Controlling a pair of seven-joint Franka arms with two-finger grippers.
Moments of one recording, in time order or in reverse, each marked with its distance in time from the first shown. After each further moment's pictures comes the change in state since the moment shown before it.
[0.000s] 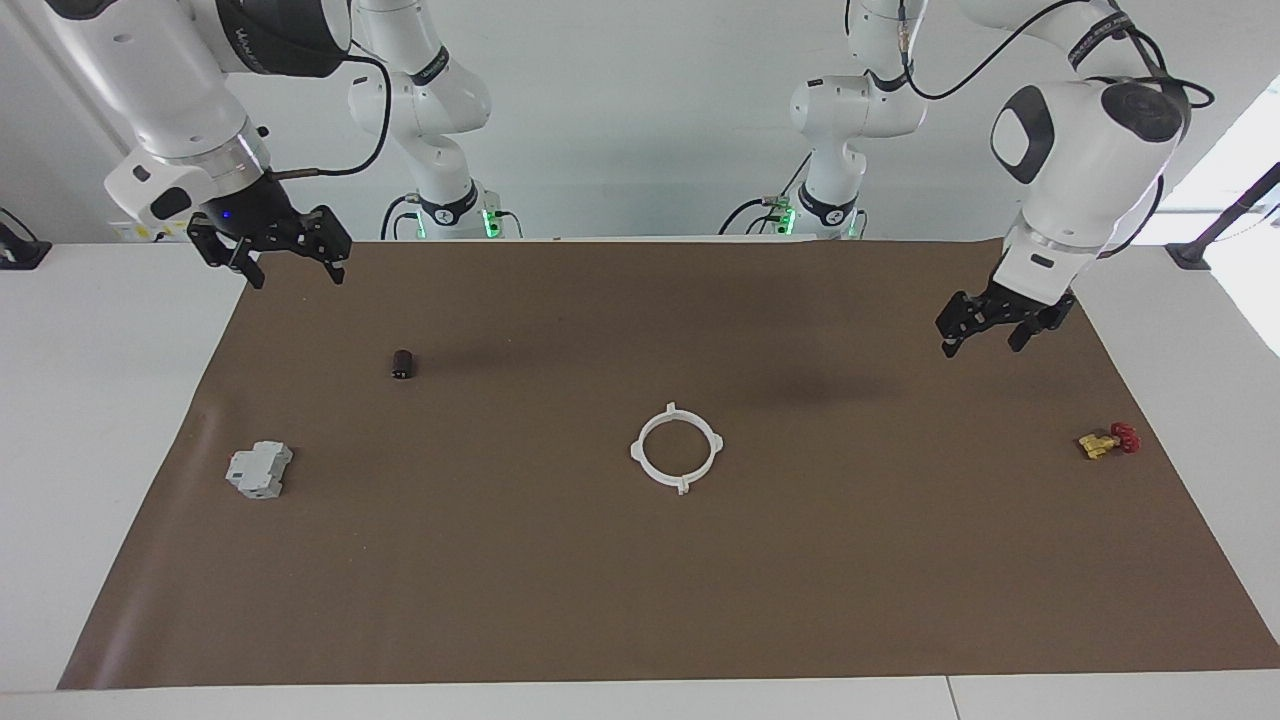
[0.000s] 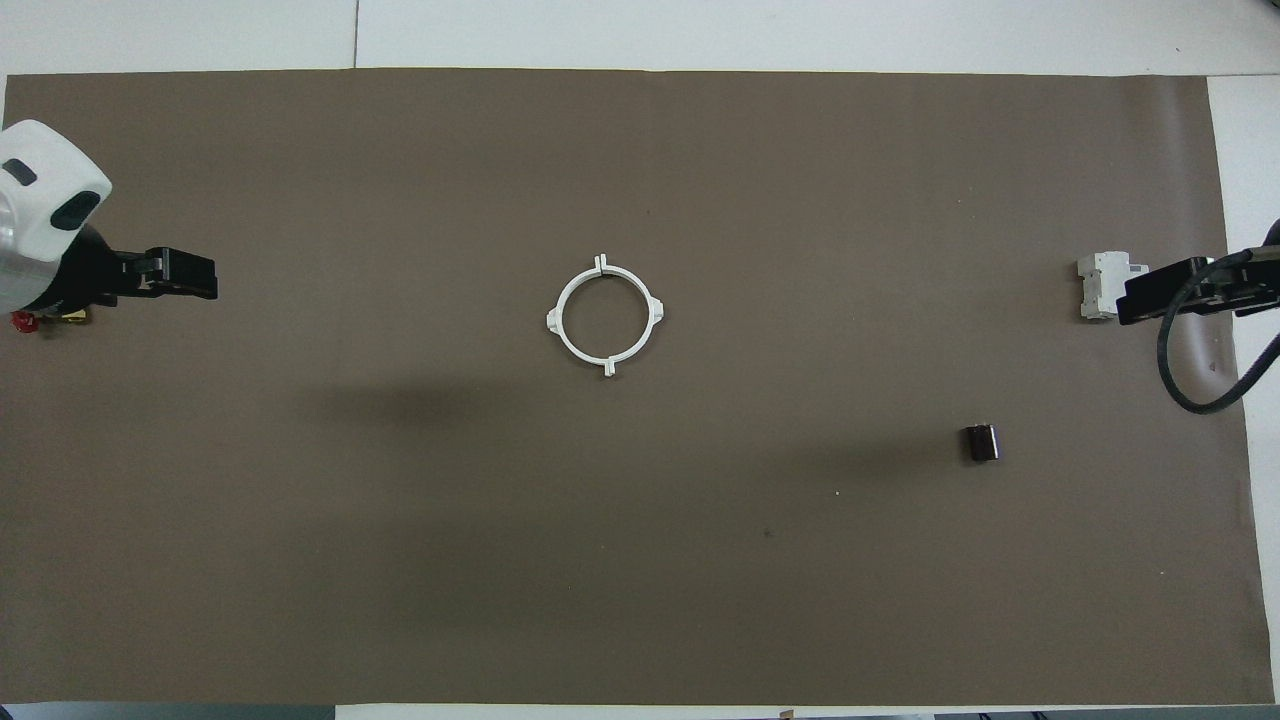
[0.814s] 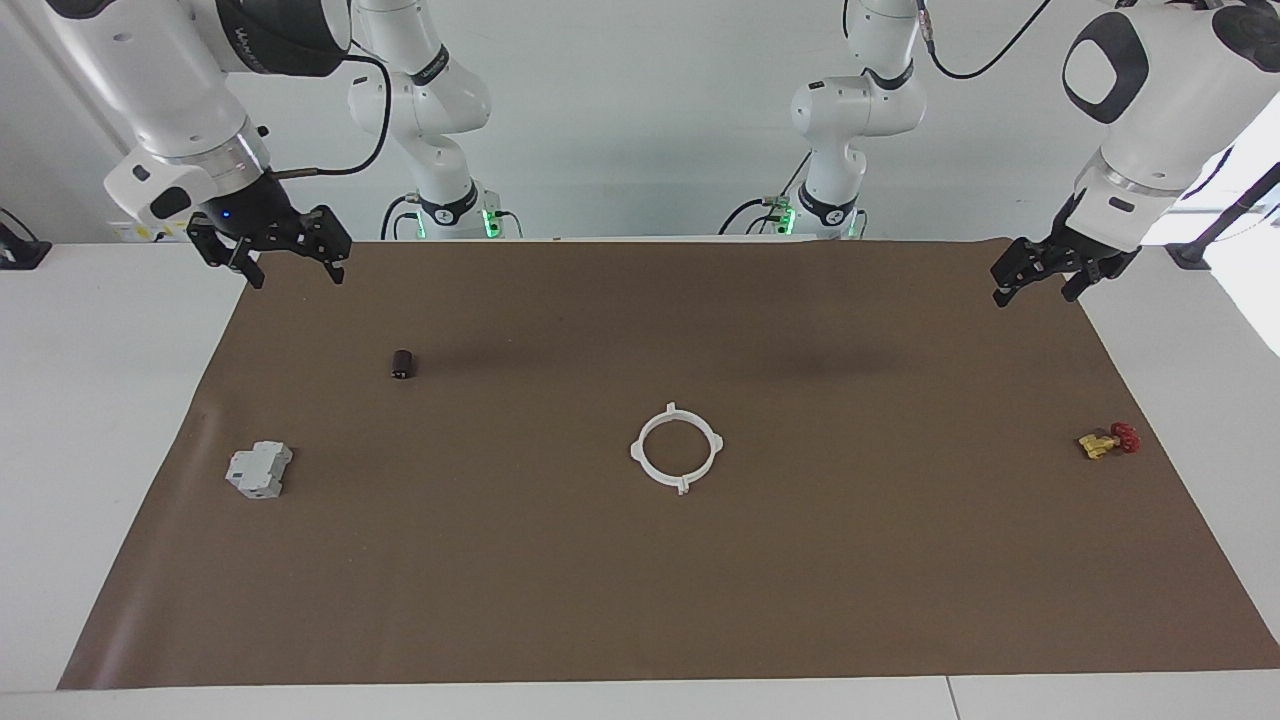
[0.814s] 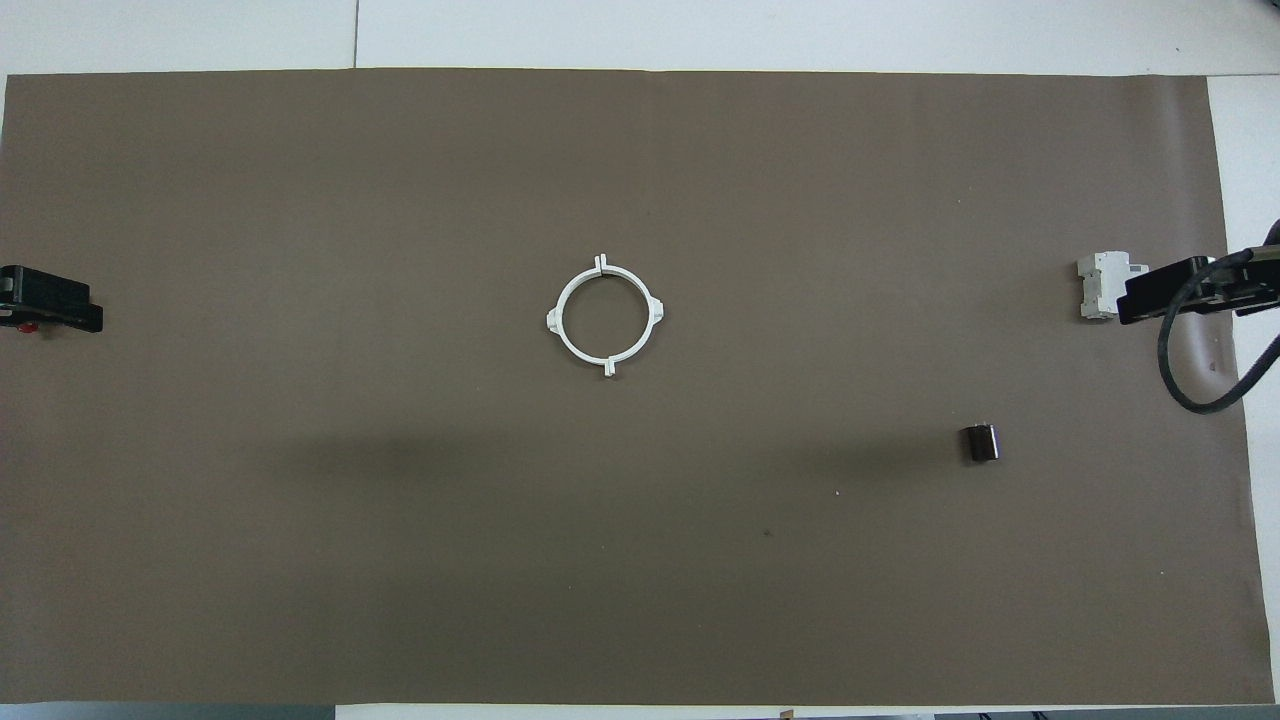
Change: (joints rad) left arm 0.078 -0.036 0.010 0.112 -0.001 -0.240 0.067; right arm 0.000 0.000 0.000 0.002 0.000 0.000 0.000
